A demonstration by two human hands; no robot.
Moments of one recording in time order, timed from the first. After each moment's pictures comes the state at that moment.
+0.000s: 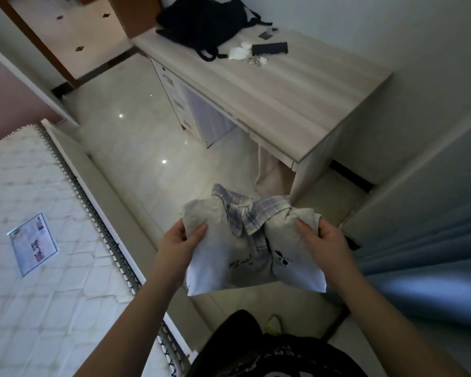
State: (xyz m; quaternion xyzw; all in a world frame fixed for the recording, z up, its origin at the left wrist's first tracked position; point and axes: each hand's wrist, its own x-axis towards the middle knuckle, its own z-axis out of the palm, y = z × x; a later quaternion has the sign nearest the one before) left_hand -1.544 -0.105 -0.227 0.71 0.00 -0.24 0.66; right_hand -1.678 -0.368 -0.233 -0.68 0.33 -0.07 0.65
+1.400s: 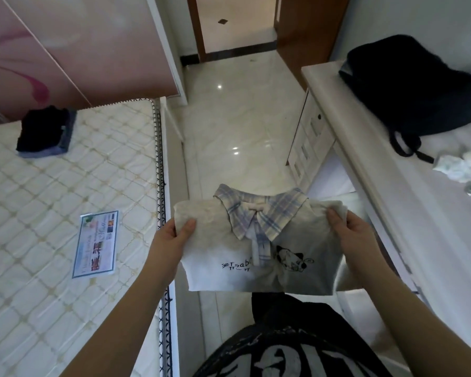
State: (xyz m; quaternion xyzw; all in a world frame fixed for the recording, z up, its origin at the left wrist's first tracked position) left_hand -1.080 0.111 -0.246 0.69 0.24 -0.05 0.68; right_hand -1.044 -0.243 -0.243 -0.76 0.19 0.07 0.62
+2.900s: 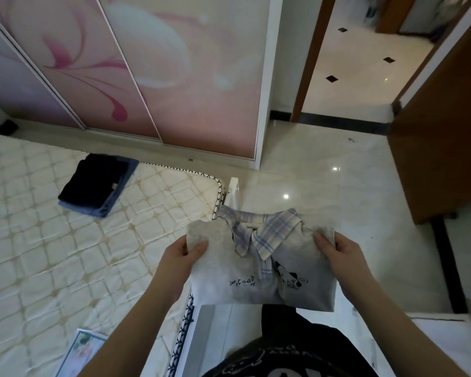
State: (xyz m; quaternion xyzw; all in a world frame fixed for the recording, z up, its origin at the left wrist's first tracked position) left_hand -0.539 0.390 -0.253 0.62 0.34 0.04 0.70; right_hand -0.377 0.100 -0.244 -0.81 0.01 0.21 0.55
